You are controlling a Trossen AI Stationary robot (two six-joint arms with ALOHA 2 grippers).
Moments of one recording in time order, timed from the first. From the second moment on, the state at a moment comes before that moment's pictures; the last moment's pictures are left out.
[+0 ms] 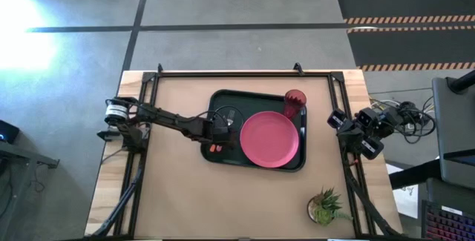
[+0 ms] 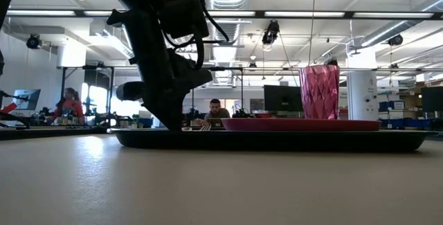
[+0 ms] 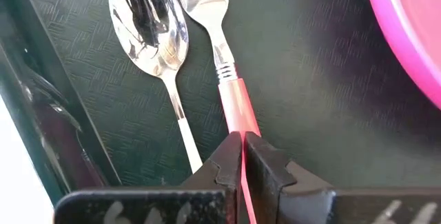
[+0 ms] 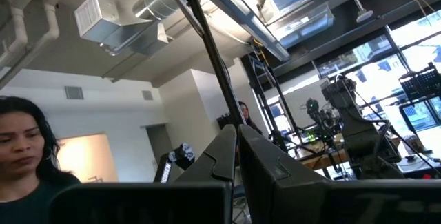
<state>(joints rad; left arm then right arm) -0.03 1.77 1.04 -0.49 -0.31 -0.96 0.44 0.02 0.20 0.35 0.08 0.34</state>
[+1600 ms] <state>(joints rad) -0.04 1.14 1.09 -0.48 -0.56 -0.55 0.44 0.84 0.66 -0.75 0.21 1.13</state>
